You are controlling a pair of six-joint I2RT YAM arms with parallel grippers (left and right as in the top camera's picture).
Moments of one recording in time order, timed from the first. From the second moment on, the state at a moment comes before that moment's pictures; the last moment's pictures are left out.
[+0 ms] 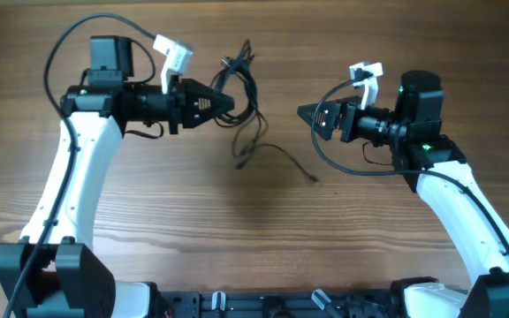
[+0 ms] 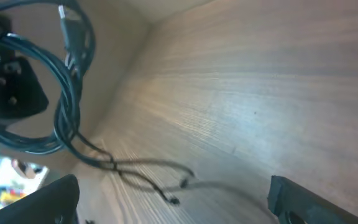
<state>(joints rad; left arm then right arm) -0.04 1.58 1.32 -0.78 1.45 0.32 0.11 1.39 0.86 -0.02 -0.89 0.36</state>
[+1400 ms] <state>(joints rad) -0.34 1.63 1.33 -0.67 1.29 0.20 0.07 1.48 0.85 0.19 -0.53 0.62</state>
